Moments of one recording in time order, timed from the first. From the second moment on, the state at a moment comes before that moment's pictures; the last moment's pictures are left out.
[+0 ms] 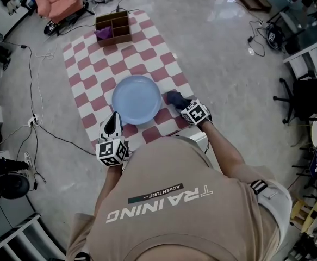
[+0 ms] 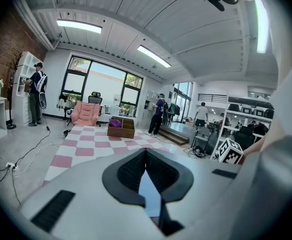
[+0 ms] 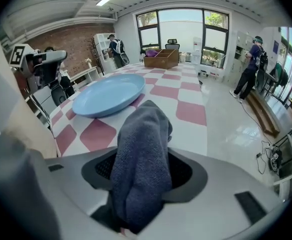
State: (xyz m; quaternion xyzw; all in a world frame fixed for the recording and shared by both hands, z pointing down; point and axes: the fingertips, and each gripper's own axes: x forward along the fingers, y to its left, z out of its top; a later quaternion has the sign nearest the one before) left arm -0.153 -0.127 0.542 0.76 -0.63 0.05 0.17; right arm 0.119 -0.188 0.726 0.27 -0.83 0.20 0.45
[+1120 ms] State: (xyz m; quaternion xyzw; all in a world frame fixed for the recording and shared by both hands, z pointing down) left arm -0.198 -0.141 0.458 0.74 -0.67 -0.01 0.08; right arm -0.047 -0.221 0.444 0.20 -0.97 -0.03 0.14
